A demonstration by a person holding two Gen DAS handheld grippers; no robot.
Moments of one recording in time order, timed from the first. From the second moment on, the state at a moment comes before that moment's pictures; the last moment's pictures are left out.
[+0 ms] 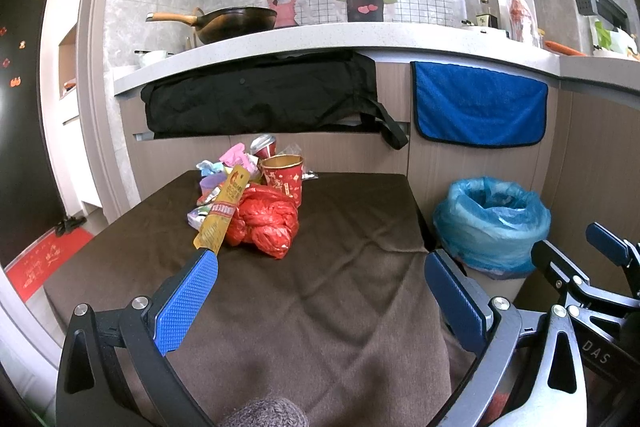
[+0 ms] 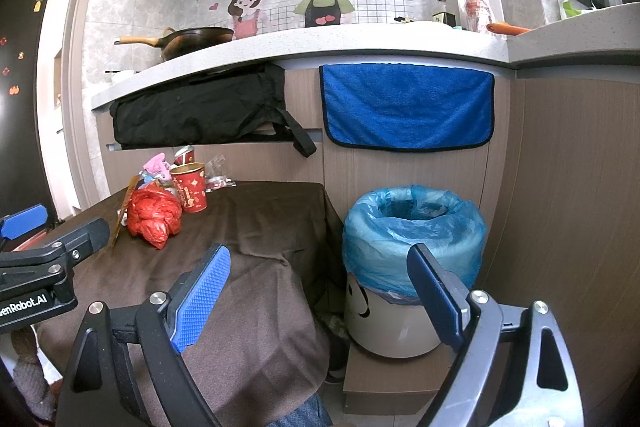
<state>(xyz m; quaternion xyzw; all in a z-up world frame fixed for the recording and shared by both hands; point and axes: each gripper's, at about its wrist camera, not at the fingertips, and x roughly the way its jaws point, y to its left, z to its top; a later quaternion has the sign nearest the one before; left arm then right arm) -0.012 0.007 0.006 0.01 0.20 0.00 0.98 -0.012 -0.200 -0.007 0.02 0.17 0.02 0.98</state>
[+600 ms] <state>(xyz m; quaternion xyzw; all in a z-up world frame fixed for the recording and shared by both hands) -0.013 0.008 0.005 0.01 0.20 0.00 0.98 -0.013 -0.202 -0.006 0.02 0.17 0.02 0.98</state>
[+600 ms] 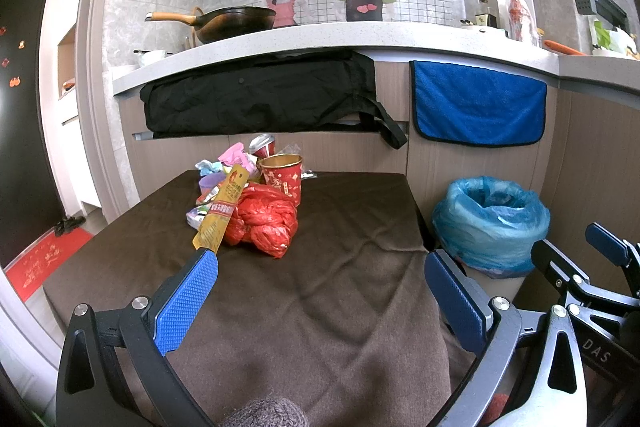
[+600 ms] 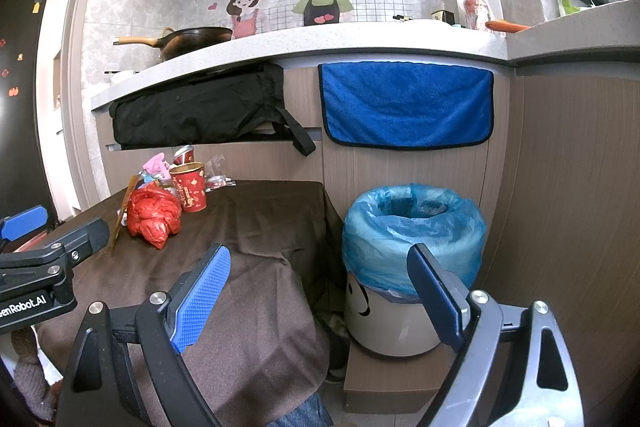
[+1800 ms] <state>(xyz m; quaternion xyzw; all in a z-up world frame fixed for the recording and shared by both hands) -0.003 0.004 0.010 0.02 0.20 -0.02 0.98 -0.010 -0.205 -0.008 0.02 0.18 0.02 0.98</state>
